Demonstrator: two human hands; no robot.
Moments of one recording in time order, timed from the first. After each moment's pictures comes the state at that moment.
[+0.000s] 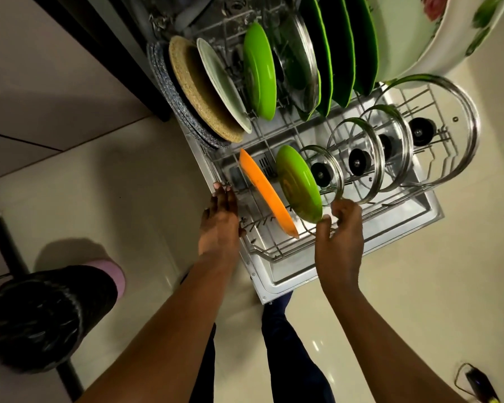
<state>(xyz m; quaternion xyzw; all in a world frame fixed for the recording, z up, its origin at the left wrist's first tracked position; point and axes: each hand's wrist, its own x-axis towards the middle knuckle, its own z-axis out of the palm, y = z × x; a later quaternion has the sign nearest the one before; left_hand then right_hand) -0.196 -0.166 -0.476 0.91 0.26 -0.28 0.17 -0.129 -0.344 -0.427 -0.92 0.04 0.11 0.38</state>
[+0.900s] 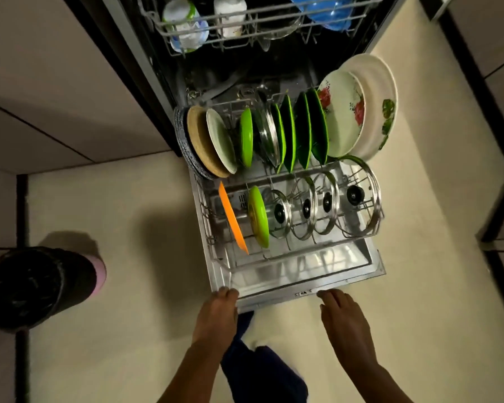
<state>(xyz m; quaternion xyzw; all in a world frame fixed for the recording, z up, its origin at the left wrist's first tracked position) -0.267 -0.339 -0.375 0.87 0.34 -0.19 0.30 -0.117 -0.545 -0.359 -0.93 -0.34 0.16 0.06</state>
